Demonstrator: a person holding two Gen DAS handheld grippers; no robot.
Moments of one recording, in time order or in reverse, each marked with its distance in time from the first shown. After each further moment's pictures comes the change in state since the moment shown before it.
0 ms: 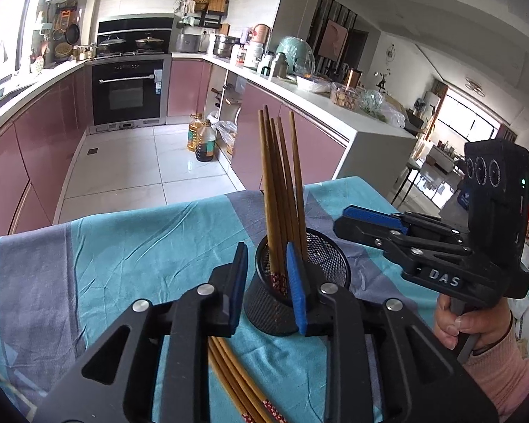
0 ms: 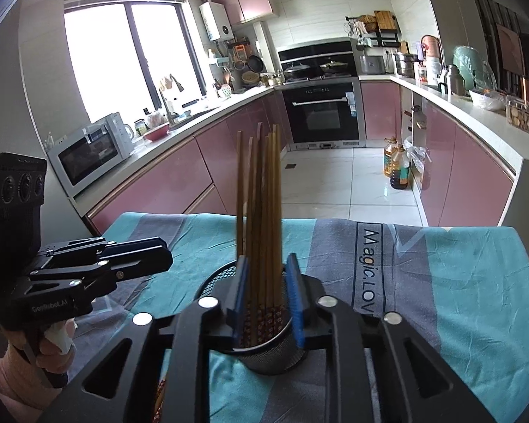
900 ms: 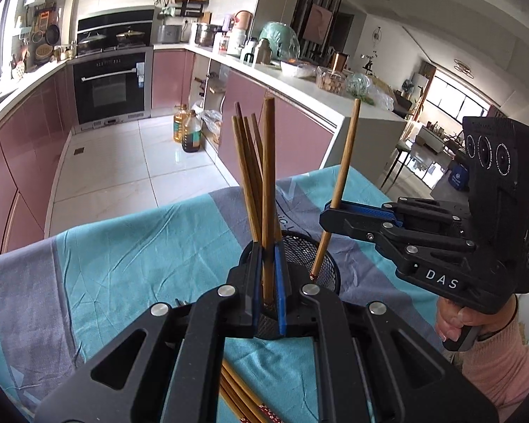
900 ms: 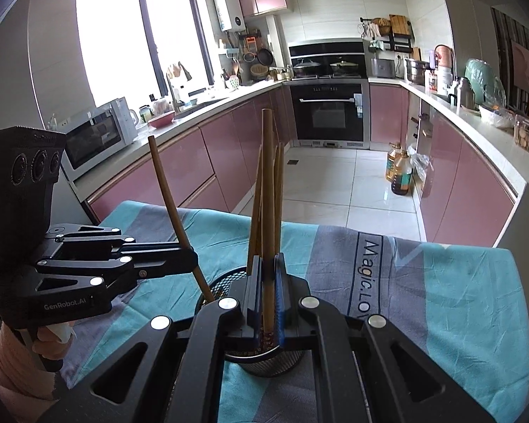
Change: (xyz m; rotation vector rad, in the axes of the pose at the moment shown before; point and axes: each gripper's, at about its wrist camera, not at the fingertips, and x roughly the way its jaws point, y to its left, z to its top) left arm 0.023 -0.011 0.020 0.049 0.088 -0.052; right arm 0.011 0.003 0.013 -0.069 0.046 -0.021
